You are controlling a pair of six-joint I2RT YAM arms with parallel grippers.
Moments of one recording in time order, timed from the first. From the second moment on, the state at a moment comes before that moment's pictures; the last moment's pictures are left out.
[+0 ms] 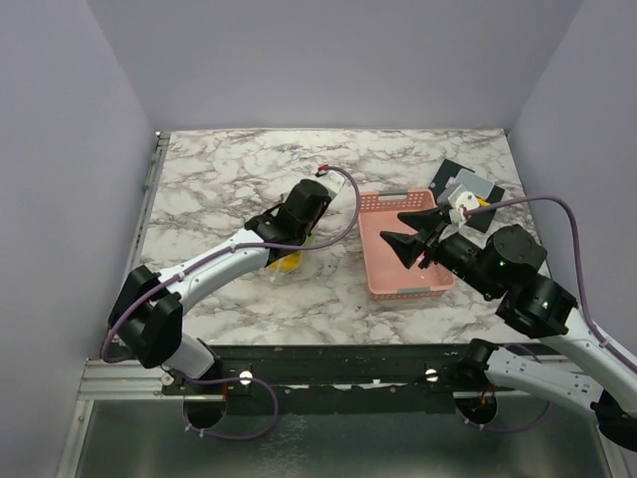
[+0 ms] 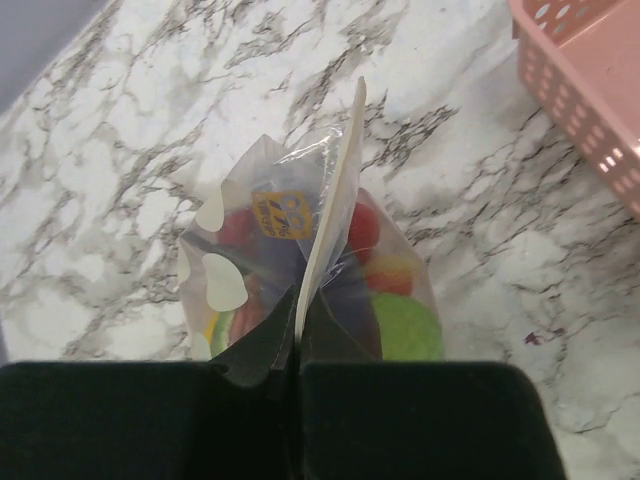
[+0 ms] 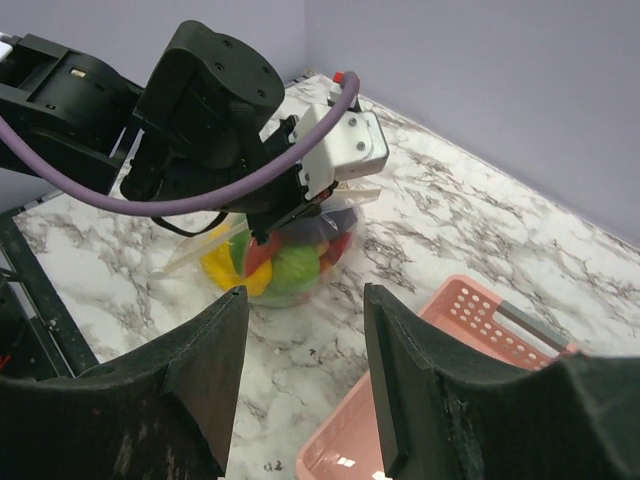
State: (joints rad) left arm -0.76 1.48 1.12 -0.27 -0.47 0.17; right arm 0.90 0.73 0.99 -0.25 0.08 -0.05
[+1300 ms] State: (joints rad) left arm -0.91 1.38 1.03 -0.07 -0.05 -0.35; right arm 0.90 0.71 0.86 -0.42 0.33 0.26
